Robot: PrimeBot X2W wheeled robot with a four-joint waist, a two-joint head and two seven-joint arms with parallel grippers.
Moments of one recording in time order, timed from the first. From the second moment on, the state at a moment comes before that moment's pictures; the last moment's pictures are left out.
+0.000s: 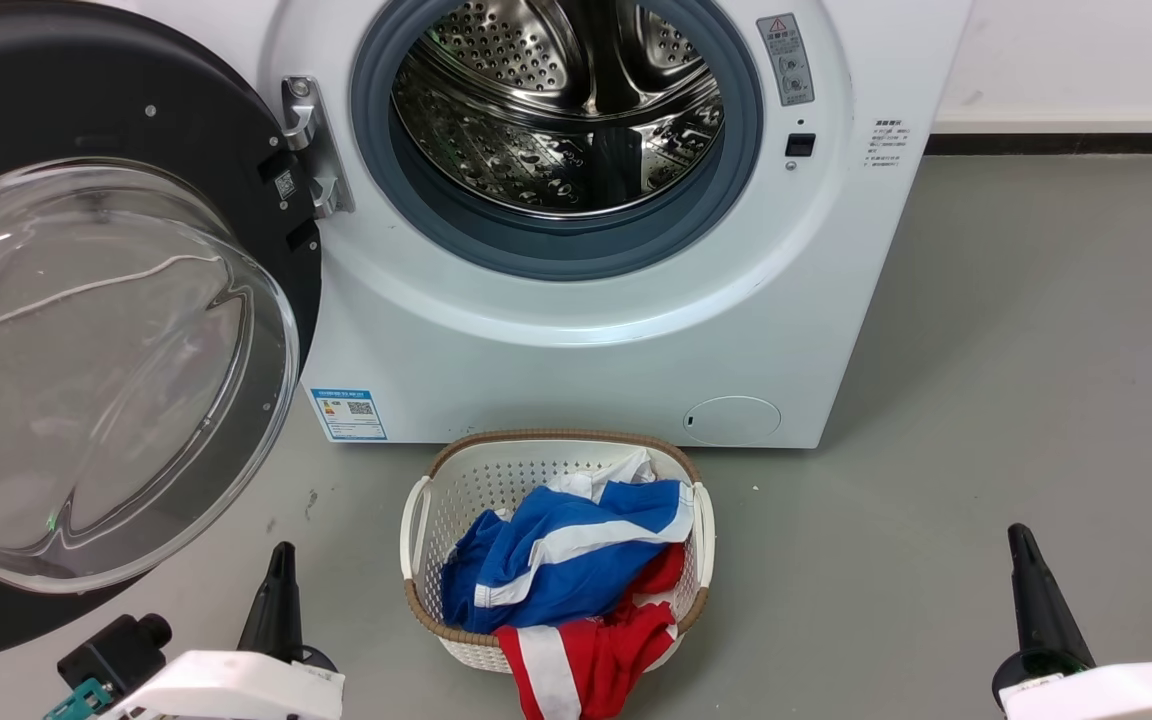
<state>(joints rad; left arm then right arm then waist) 0.02 0.06 0.05 0.18 -0.76 -0.05 -0.09 0.09 -0.07 -0.04 0.11 0.84 0.13 -0.12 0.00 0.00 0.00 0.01</state>
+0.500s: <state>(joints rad) -0.01 0.05 0.06 0.20 -0.96 -0.07 -0.04 0.04 -0.08 -0.05 0.14 1.03 0.13 -0.08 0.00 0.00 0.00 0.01</state>
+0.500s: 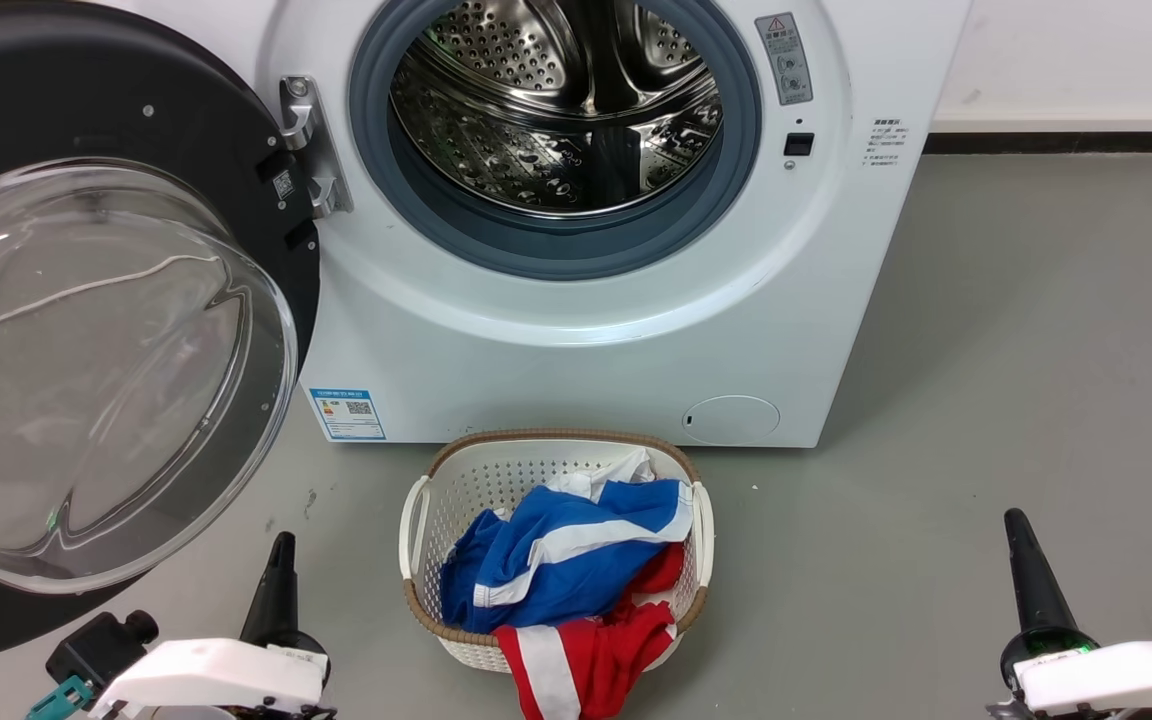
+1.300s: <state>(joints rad) -0.05 0.05 0.08 0.22 -1.22 -0.09 0.02 -0.01 -0.08 -0.05 0.18 1.28 0.13 -0.02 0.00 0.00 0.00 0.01</state>
